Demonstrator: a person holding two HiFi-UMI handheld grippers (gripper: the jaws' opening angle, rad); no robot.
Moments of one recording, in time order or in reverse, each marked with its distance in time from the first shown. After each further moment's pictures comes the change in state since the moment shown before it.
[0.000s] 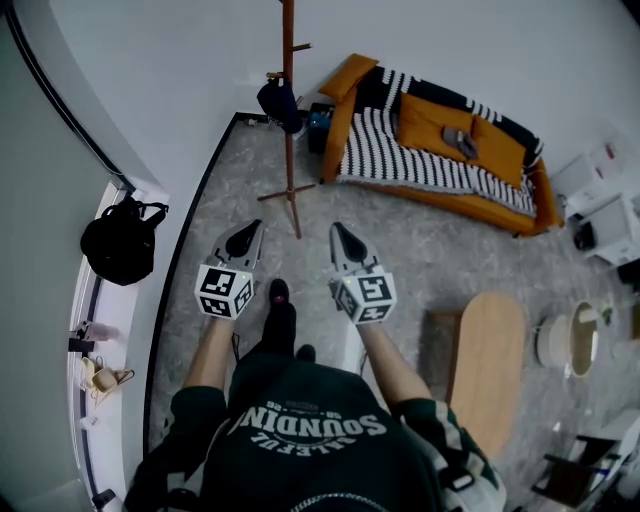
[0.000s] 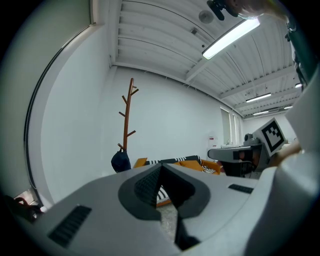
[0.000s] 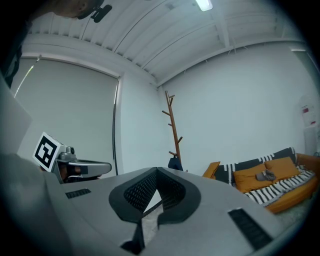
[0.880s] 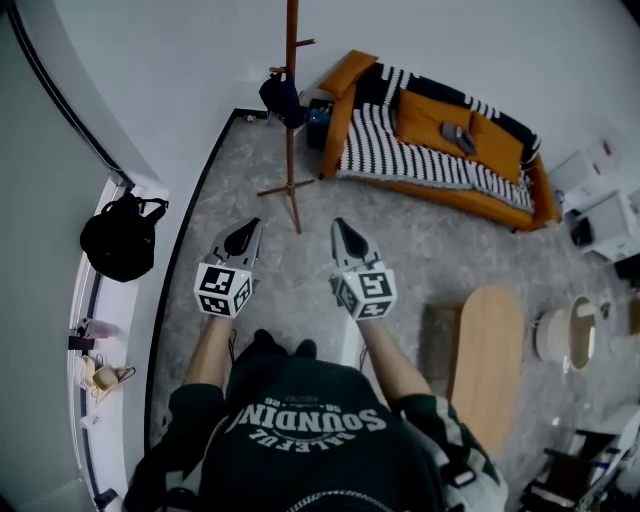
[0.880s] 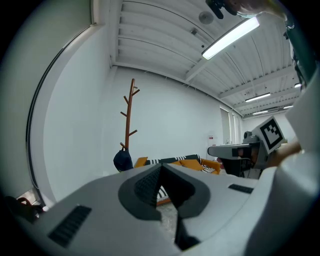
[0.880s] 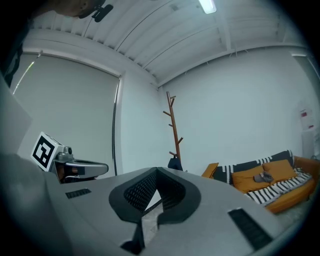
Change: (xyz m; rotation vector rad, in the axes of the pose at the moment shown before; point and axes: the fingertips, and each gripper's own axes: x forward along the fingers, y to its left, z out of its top) left arm -0.021 0.005 -0.009 0.005 0.003 -0.001; right arm -0.008 0.014 -0.002 -0.017 0.000 -0.025
